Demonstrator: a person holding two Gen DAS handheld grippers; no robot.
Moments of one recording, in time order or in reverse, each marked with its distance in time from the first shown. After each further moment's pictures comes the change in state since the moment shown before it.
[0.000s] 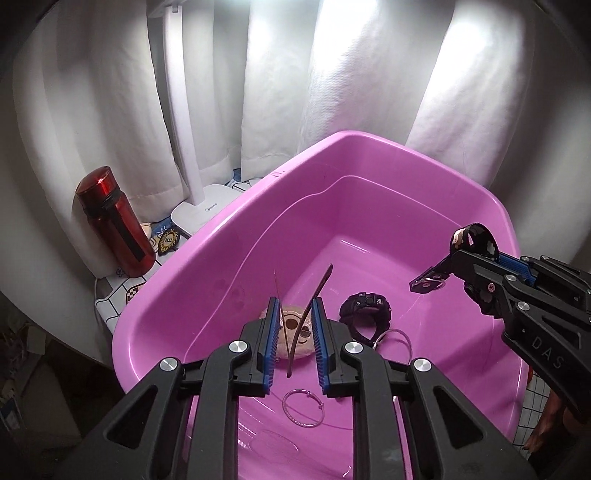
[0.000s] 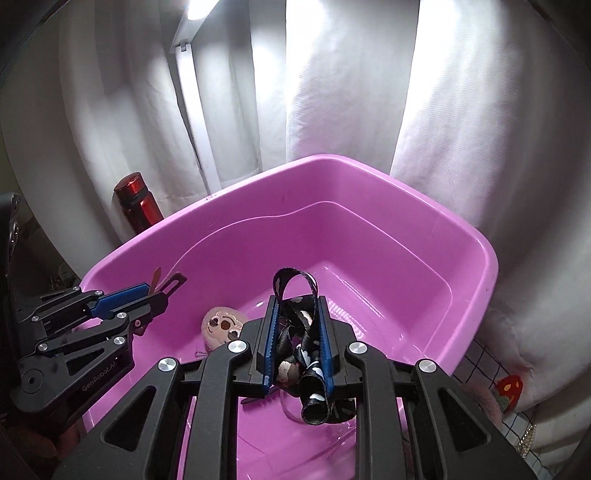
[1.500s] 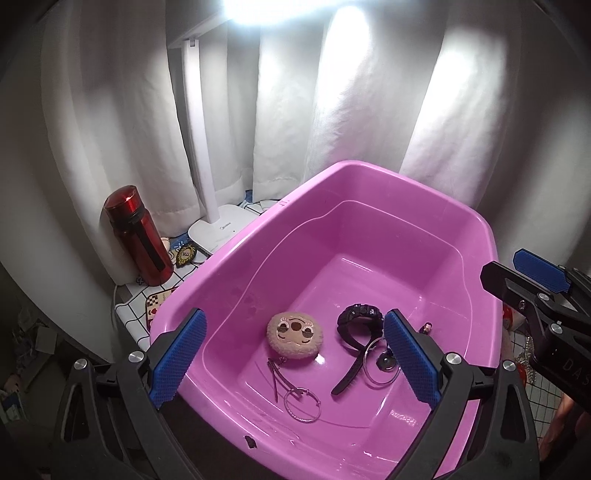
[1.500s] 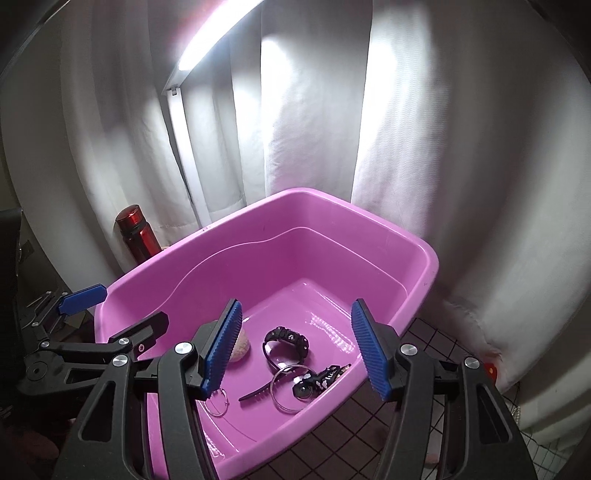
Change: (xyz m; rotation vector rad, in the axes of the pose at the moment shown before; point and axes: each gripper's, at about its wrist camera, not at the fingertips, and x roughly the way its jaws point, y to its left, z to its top) left arm -0.048 -0.006 -0.003 -0.019 -0.094 0.044; right arm -0.068 -0.005 -0.013 0.067 -0.117 -0.062
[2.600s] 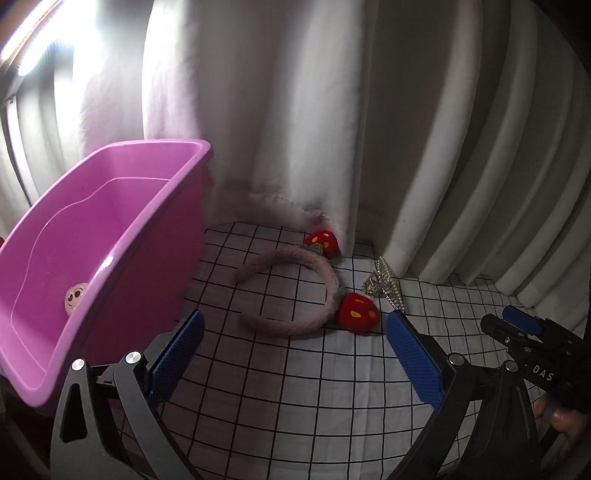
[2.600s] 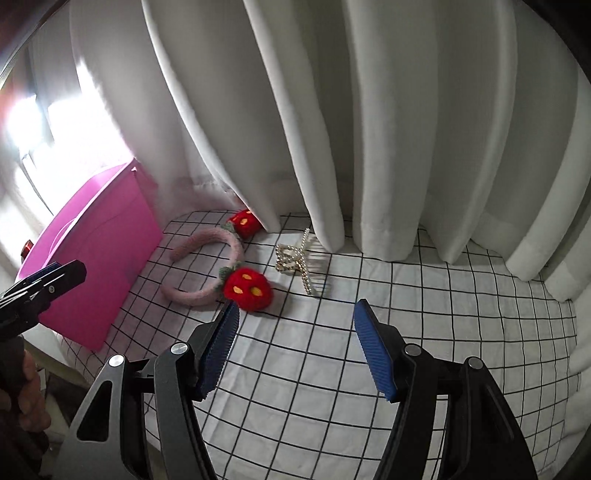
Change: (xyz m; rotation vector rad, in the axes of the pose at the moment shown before) left arm -0.039 -0.238 -0.102 0.286 0.063 -0.402; right arm -0.165 -0.235 -0.236 0.462 0.097 -0.352
